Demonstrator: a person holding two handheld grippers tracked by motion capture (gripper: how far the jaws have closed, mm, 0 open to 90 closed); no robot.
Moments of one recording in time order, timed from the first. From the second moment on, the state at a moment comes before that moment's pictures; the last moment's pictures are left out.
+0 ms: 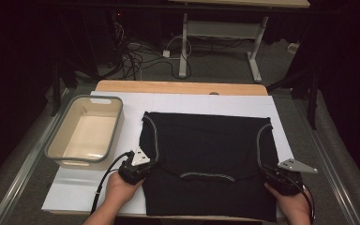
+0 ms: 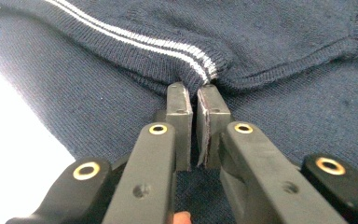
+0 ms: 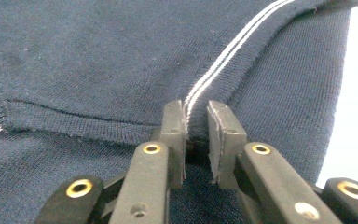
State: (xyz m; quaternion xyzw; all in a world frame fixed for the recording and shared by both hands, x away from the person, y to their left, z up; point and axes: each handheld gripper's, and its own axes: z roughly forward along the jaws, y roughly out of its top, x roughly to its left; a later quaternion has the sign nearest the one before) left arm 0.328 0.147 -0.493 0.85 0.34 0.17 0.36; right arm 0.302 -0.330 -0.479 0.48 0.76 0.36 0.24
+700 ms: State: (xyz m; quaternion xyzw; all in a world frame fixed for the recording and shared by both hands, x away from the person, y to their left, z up) left arm 0.290 0.168 -0.475 0.83 0.33 0.18 0.41; right arm 0.273 -0.340 -0.461 0.46 0.74 0.40 0.29
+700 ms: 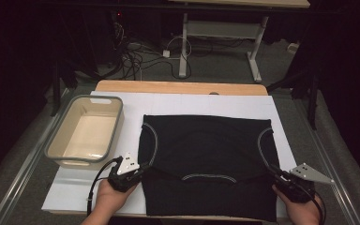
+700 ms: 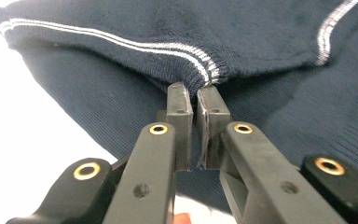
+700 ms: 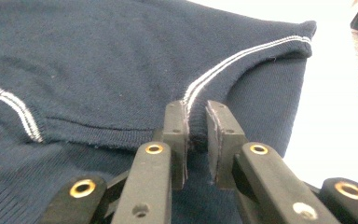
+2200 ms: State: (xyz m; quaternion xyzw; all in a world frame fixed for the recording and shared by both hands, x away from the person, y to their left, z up) left arm 0.261 0.056 -0.487 0.89 0.21 0.10 0.39; right arm 0.262 -0.269 -0.475 0.40 0.79 0.38 0.26
